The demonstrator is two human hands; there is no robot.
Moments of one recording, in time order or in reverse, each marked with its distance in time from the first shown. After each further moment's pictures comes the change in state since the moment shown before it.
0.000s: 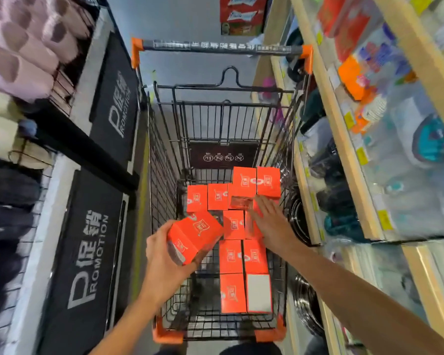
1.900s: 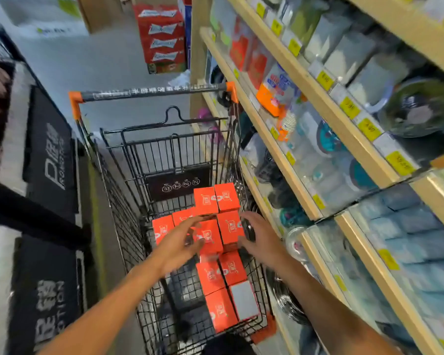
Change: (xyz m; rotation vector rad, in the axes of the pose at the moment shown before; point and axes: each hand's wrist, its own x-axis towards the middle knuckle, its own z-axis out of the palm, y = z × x) left_hand 0.091 0.071 0.018 0.120 -0.660 0.323; right_hand -0.088 -0.020 -0.072 0.834 0.367 0.416
